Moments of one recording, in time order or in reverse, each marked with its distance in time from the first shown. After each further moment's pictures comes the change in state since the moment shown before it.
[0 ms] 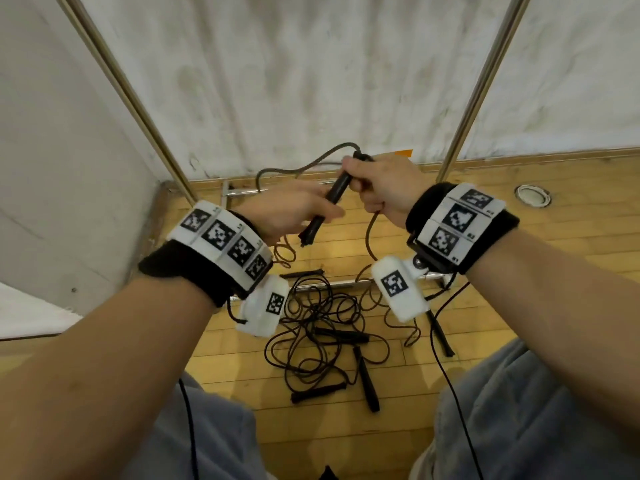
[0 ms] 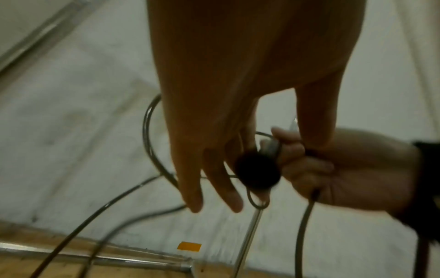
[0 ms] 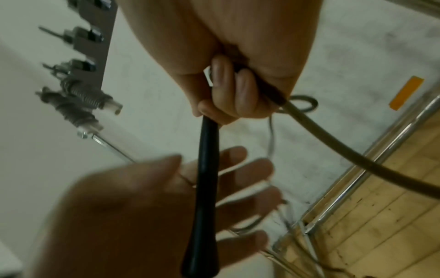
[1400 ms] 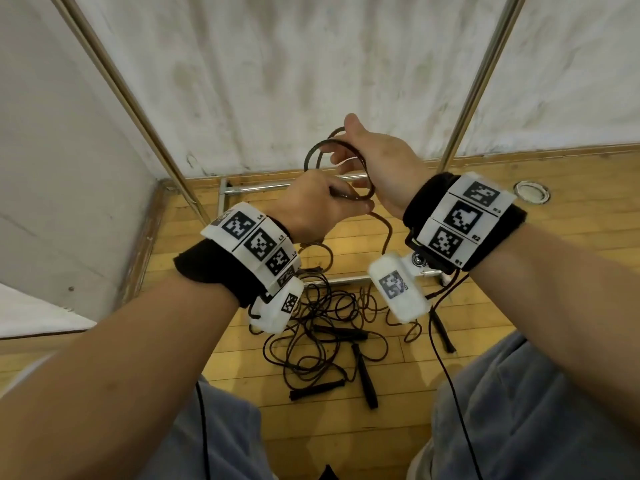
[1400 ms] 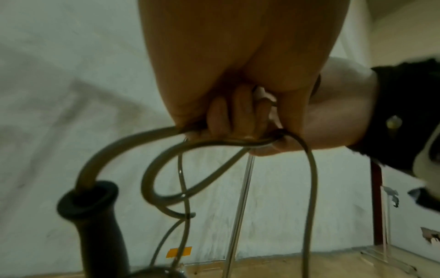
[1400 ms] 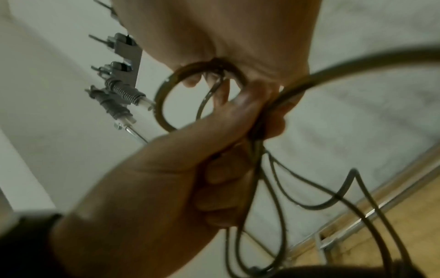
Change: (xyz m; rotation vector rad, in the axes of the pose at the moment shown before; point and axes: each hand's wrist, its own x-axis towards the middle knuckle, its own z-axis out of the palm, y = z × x) left_hand 0.012 0.004 0.027 0.247 0.224 0.330; right_hand -0.002 -0.014 0.007 -0.137 0.012 -0.140
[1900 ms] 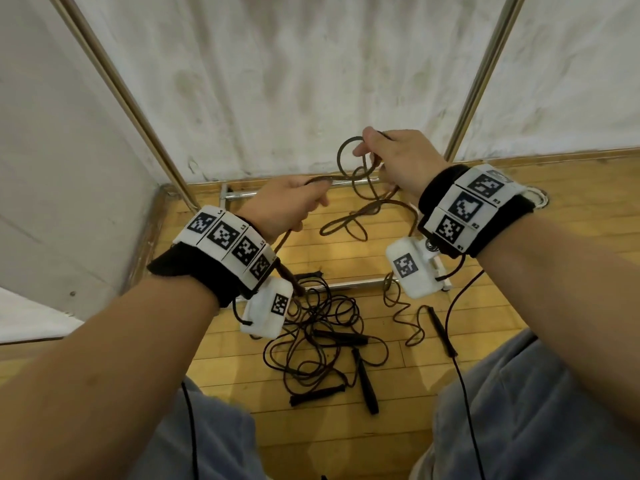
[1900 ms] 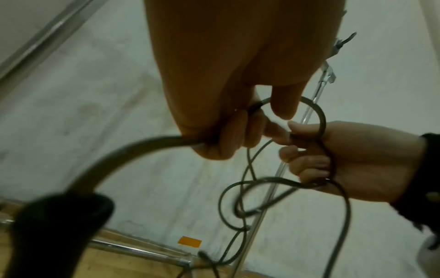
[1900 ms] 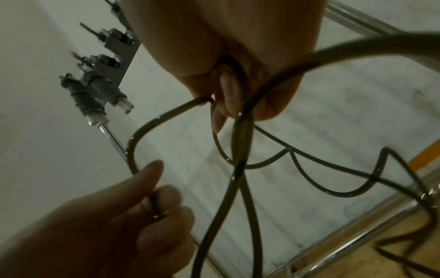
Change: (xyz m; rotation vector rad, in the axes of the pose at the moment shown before) left_hand 0.005 -0.030 -0.021 -0.278 0.034 -0.229; right_hand 0.015 0.007 -0.029 -0.160 0.176 -0.010
